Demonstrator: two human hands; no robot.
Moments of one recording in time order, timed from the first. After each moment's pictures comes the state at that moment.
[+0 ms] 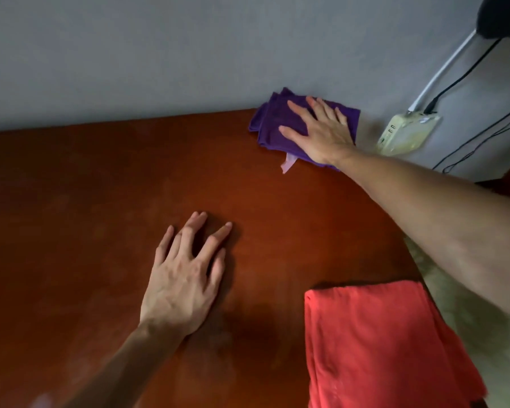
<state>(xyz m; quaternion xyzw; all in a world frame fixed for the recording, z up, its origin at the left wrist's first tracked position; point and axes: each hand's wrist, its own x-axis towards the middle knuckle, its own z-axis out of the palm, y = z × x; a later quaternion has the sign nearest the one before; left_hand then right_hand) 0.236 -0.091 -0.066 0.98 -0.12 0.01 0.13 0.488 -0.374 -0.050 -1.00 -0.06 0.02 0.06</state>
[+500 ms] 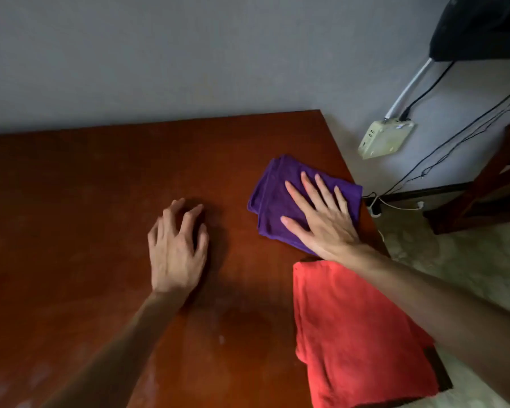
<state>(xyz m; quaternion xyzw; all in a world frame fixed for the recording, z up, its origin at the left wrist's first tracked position) 0.231 -0.083 -0.059 0.96 0.02 0.10 0.25 0.283 -0.373 -0.067 -0.99 -0.11 -0.01 0.06</state>
